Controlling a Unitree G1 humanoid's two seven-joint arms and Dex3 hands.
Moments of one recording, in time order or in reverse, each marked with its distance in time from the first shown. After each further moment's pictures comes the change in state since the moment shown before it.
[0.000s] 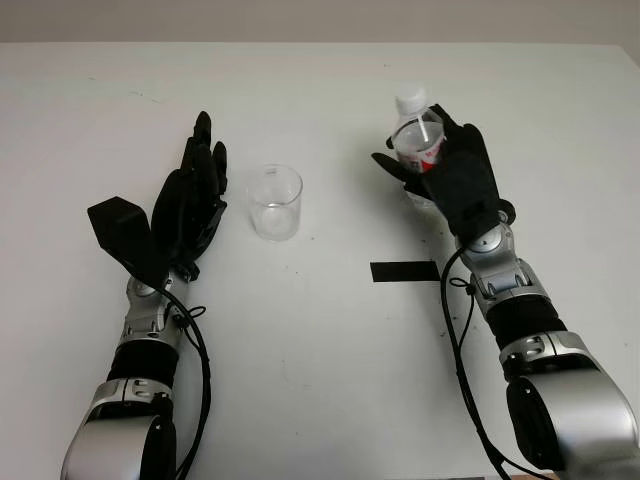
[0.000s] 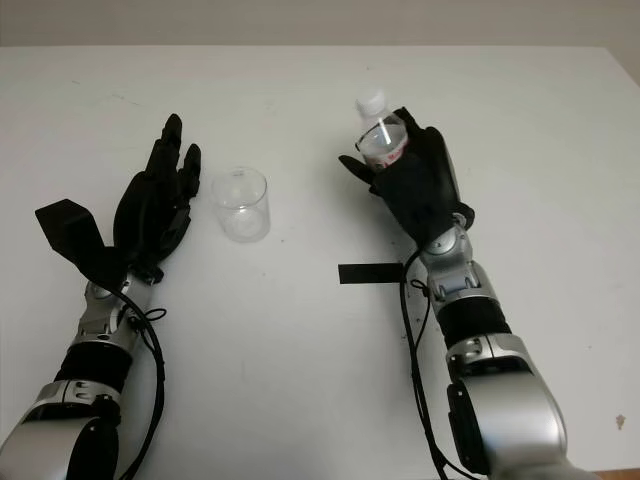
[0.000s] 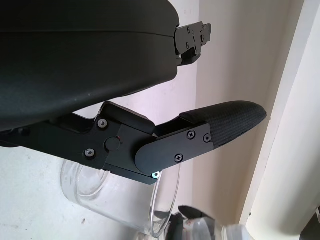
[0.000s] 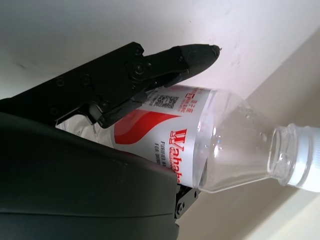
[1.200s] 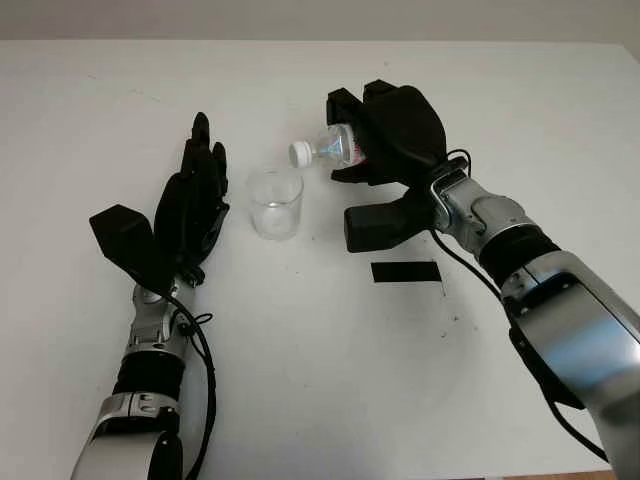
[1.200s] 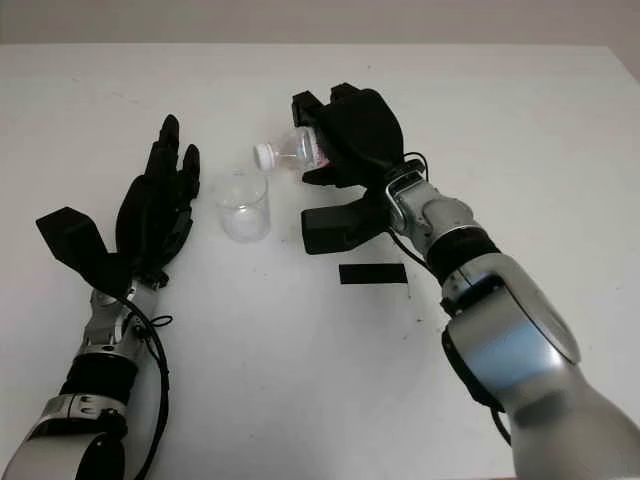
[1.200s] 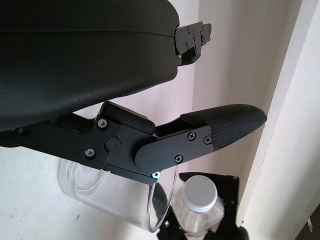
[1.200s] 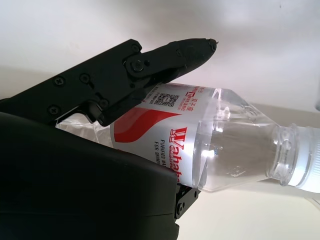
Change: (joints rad) left arm 0.049 -0.042 -0.014 -0.097 0.004 0.023 0.074; right arm -0.339 -0.083 0.513 0.314 -0.540 -0.156 -0.406
